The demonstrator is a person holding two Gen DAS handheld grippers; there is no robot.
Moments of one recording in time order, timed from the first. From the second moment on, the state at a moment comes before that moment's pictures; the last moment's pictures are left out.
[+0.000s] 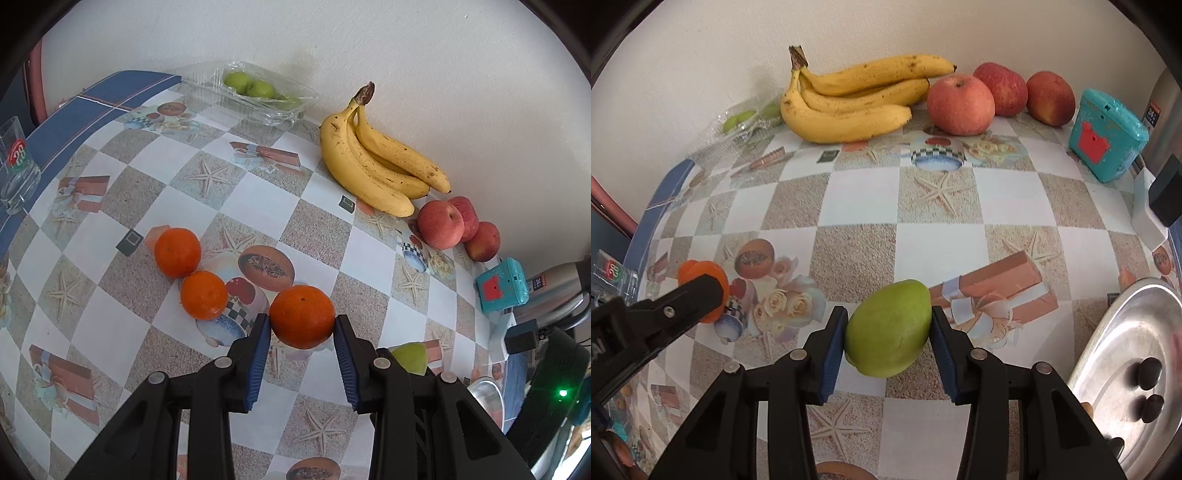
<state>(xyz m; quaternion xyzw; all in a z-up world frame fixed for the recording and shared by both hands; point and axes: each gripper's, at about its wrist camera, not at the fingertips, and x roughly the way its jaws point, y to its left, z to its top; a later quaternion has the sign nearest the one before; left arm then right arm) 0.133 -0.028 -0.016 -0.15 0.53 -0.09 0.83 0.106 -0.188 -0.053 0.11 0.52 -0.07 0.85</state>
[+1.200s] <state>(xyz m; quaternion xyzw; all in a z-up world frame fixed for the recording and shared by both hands) 0.075 -0.125 -0.003 -0.09 0.56 -0.18 0.81 0.036 -0.292 -0.014 0.17 0.51 -0.13 0.83</state>
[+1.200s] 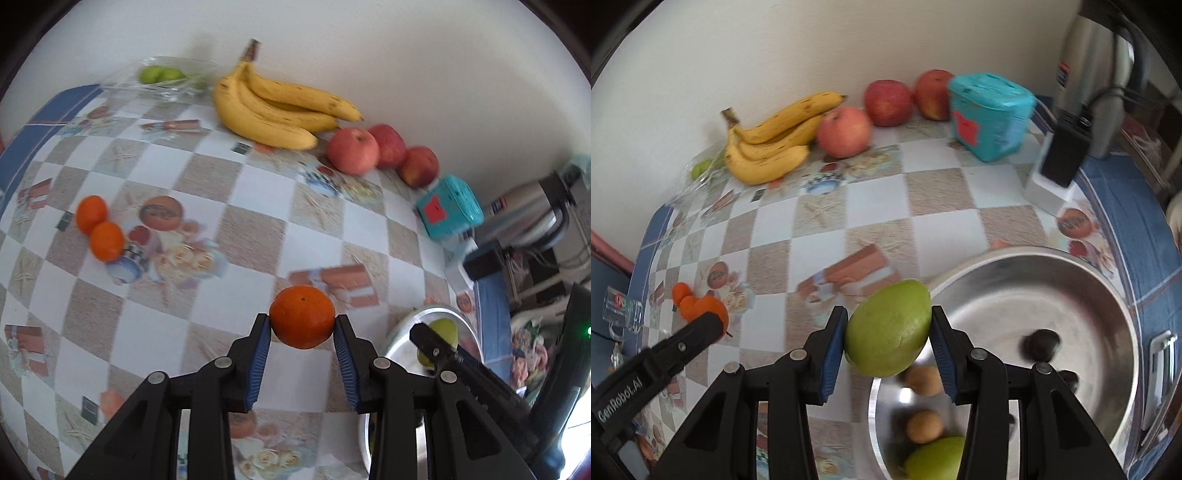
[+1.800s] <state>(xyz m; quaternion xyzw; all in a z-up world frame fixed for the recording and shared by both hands) 0.026 -0.209 -0.021 0.02 0.57 -0.26 0.77 -0.015 -0.379 -0.010 0.24 0.50 -0.19 0.81</state>
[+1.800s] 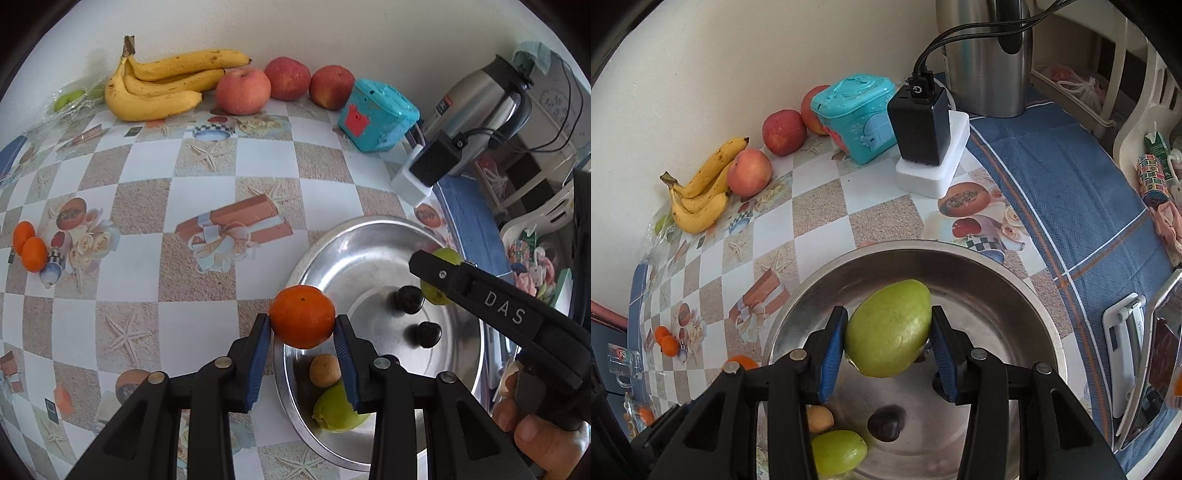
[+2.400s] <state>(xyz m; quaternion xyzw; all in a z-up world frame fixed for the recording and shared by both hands) 0.018 -0.223 -0.028 0.05 0.58 -0.27 0.77 0.002 -0.352 -0.037 0.21 0.55 -0.16 0.79</state>
